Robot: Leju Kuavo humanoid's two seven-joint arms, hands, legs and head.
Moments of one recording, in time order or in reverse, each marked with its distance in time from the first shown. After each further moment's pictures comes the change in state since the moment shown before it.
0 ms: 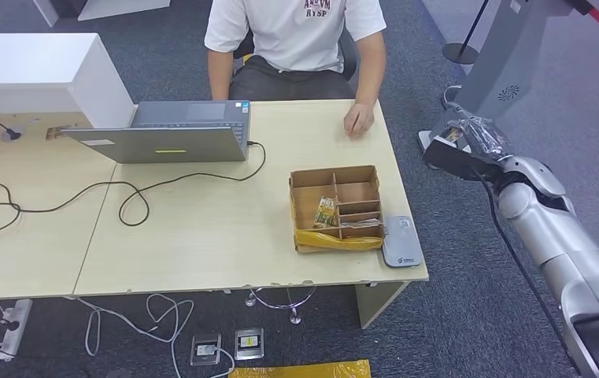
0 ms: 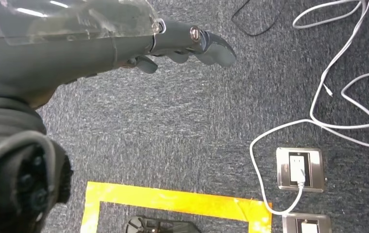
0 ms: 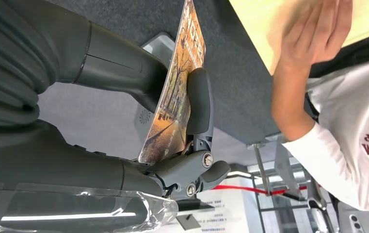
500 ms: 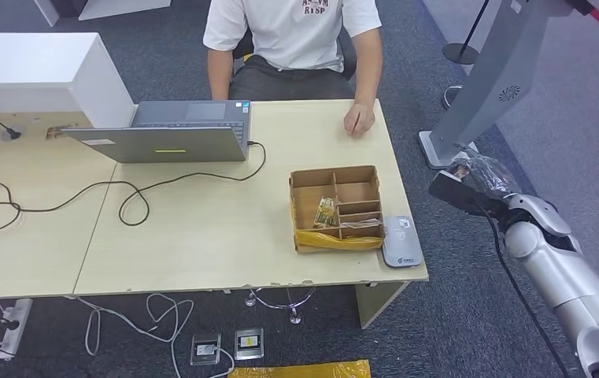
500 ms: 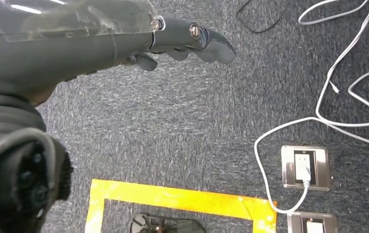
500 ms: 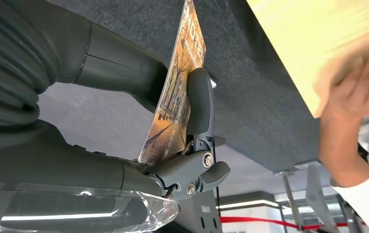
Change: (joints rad) left arm 0.002 0.000 0.000 0.000 -0.008 0.002 0.018; right arm 0.239 -0.068 -0.077 -0.195 -0.025 0.036 0.129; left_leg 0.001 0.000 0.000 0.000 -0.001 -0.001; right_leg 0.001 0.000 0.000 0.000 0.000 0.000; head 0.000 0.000
